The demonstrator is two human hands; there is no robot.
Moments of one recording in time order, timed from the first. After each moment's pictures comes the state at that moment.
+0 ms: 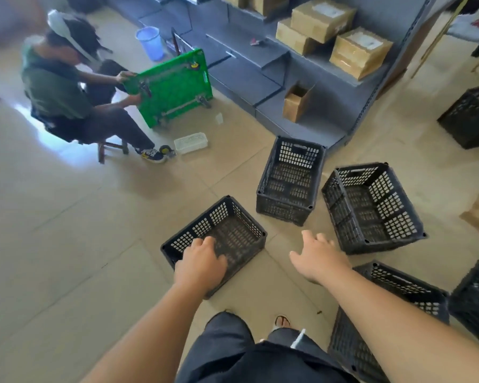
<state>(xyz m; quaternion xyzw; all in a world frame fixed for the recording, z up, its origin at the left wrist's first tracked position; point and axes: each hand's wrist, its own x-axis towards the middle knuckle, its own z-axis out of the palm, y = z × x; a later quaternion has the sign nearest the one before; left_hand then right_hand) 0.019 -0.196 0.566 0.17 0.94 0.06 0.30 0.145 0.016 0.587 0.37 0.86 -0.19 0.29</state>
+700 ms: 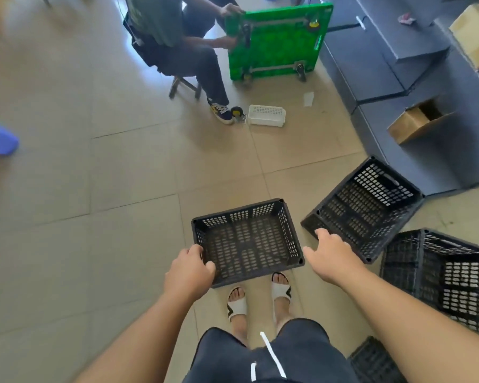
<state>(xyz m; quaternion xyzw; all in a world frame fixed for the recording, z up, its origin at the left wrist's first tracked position) -0.110 -0.256 0.482 -0.15 0.92 0.18 0.33 -0.109 0.032 0.513 0.22 0.89 -0.17 0.36</state>
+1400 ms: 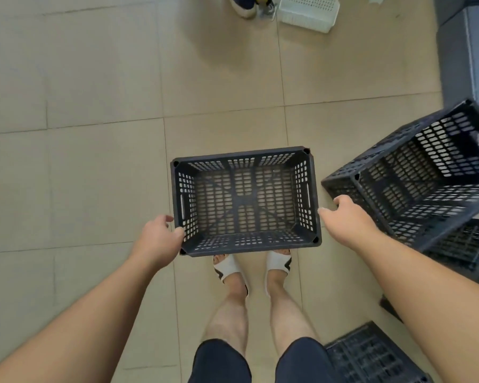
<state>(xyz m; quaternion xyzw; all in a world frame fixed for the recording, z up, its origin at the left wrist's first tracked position) -0.156 -0.281 0.210 -0.32 0.85 0.23 0.36 -0.207 0.063 0.227 0.28 0.85 -0.19 0.40</state>
